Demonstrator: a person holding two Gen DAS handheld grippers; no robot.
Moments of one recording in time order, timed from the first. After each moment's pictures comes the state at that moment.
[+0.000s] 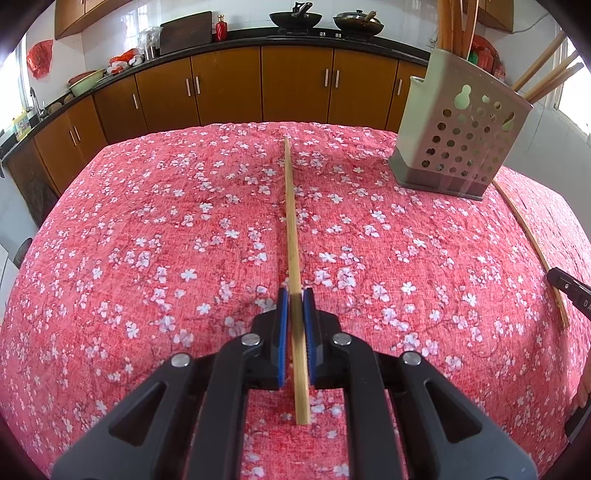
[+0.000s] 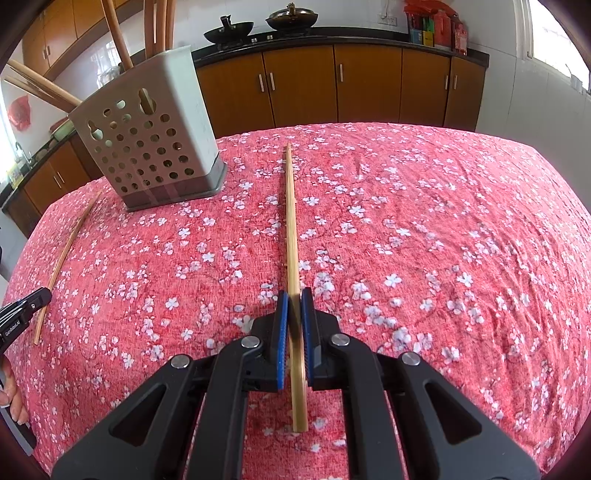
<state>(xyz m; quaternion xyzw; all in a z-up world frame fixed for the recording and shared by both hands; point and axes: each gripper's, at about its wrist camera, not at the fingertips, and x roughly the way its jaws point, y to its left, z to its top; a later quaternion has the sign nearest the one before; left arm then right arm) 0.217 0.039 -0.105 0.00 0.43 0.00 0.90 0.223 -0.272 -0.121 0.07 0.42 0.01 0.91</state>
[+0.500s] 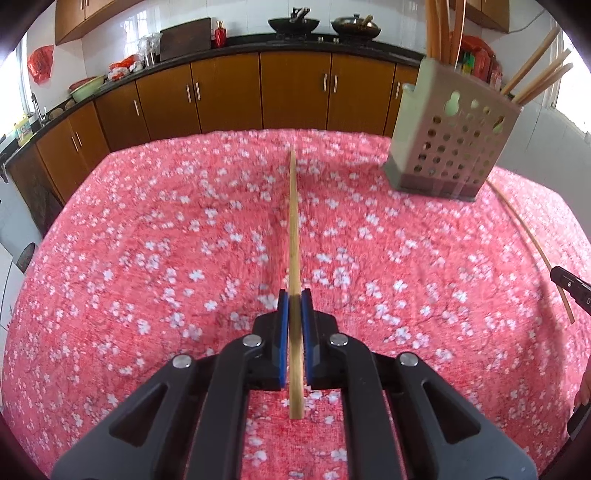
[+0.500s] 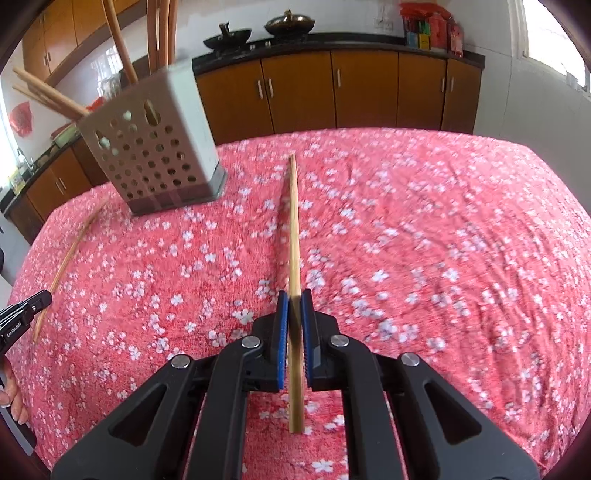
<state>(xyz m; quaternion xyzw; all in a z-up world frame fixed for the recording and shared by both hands) 0.202 0.037 -0.088 0.00 0.42 0.00 0.91 0.202 -0.282 -0.105 0.08 0.40 0.01 0.91</state>
